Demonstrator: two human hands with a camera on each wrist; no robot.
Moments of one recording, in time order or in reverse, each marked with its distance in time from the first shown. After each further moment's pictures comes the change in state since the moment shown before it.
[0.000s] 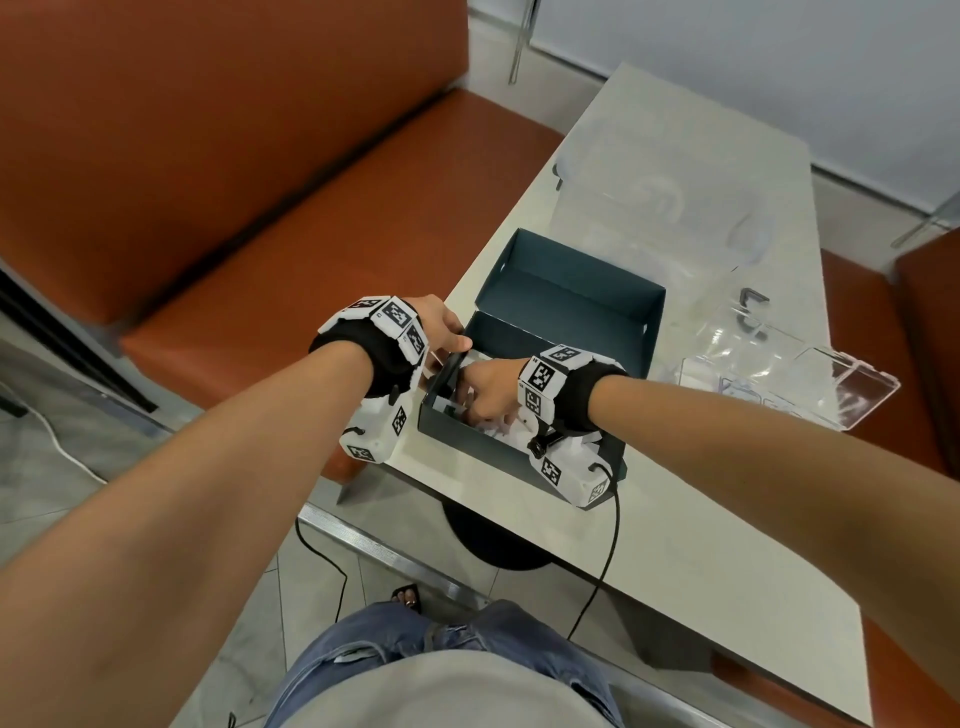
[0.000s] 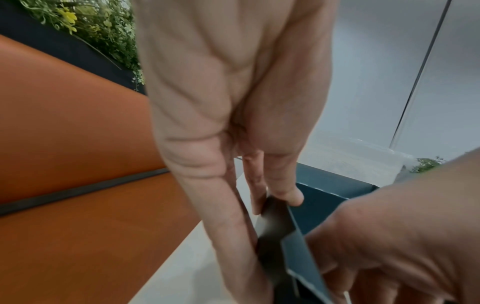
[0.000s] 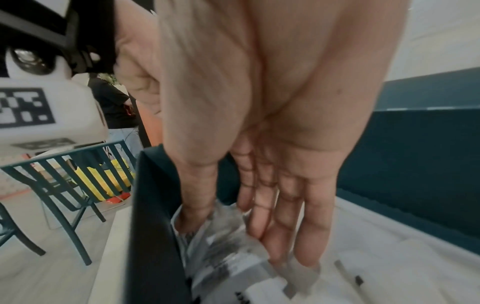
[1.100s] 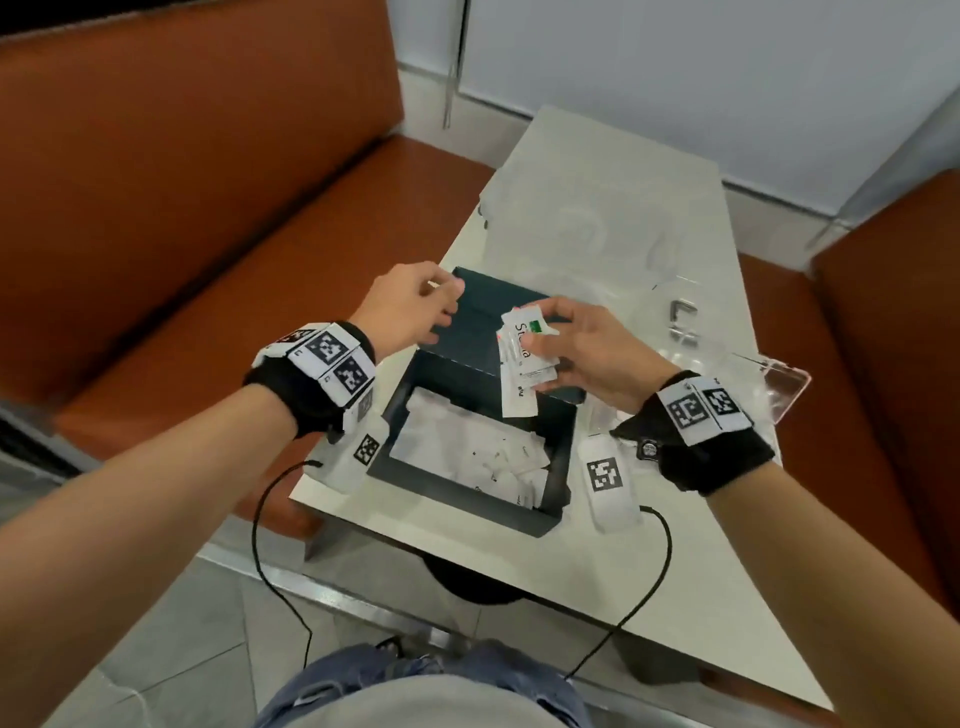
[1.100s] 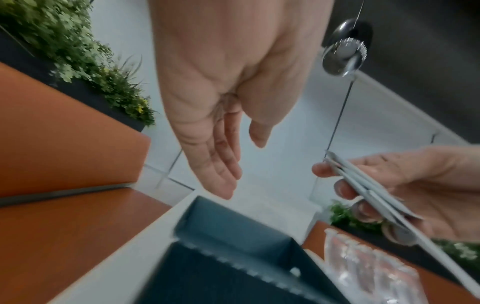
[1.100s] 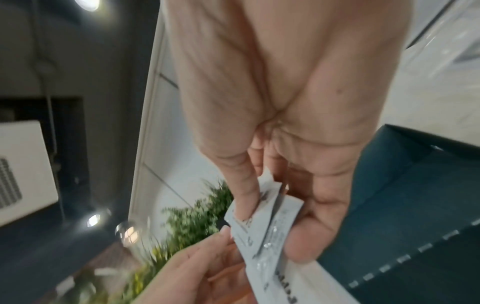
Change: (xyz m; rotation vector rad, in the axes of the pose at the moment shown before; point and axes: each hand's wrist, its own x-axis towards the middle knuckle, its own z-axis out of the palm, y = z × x) left_hand -0.015 0.071 -0.003 -0.265 0.343 0.376; right_hand -0.128 0.084 -0.033 1.215 0.590 -0.268
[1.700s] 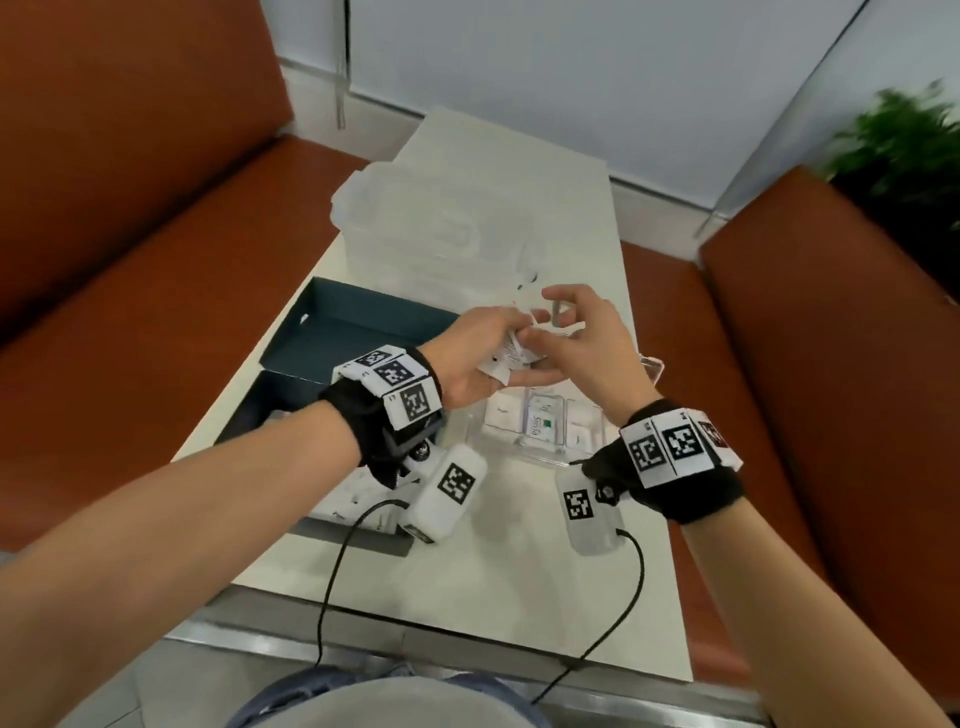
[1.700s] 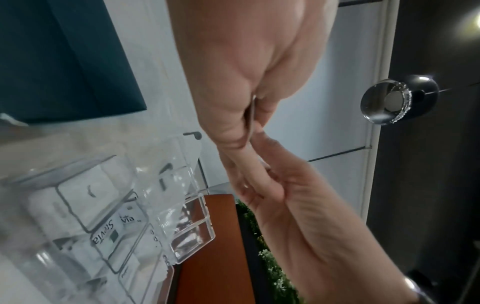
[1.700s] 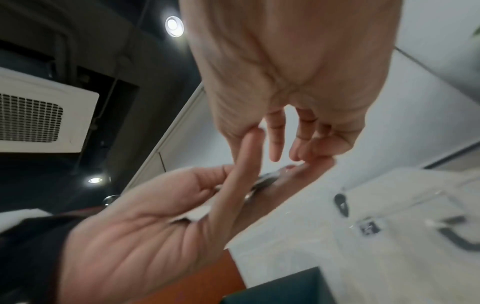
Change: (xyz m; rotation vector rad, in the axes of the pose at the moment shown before) left_hand -0.009 0.119 0.173 -0.984 -0.618 -0.302; right_hand -0.054 0.016 -0.122 -0.437 0.570 -0.173
